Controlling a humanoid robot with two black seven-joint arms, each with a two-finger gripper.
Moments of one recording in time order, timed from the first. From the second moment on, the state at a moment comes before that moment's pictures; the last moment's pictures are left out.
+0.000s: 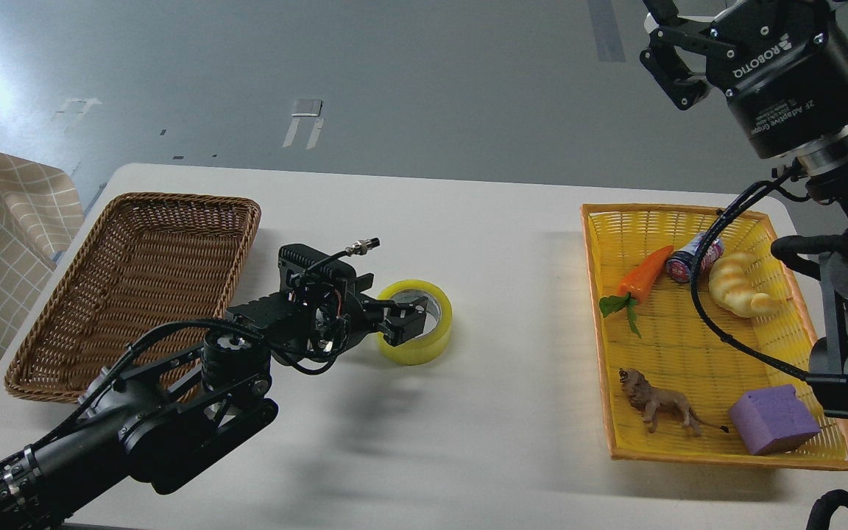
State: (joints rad) left arm -0.42 0.28 -0.74 -1.42 2.15 -0.36 0.18; right arm 0.49 -0.15 1.53 1.60 -0.71 0.44 -0.09
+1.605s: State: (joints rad) left arm -0.52 0.28 -0.68 -1.33 2.01 -0.45 0.18; right arm 0.43 -0.16 1.58 1.62 -0.71 0.44 -0.09
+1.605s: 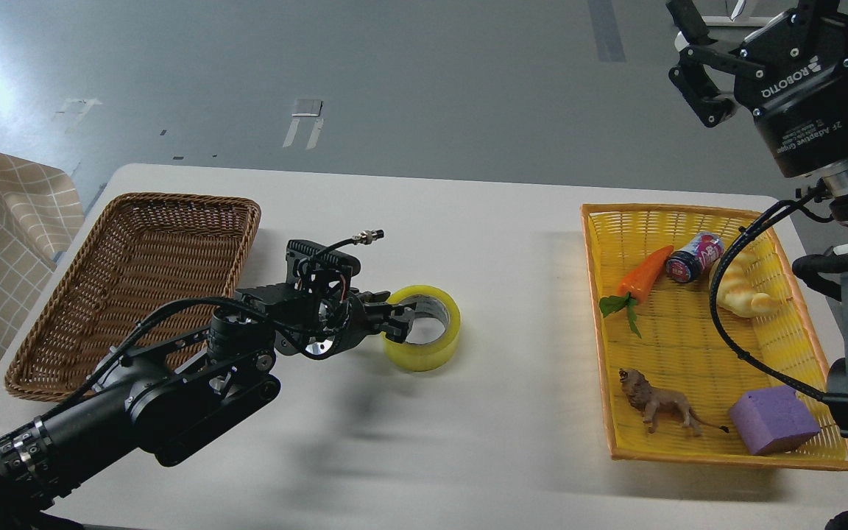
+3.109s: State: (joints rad) left arm -0.77 1.04 -0.68 -1.38 1.64 -0.42 -0.10; right arm 0.43 -0.16 1.58 1.61 -0.71 0.45 -0.09
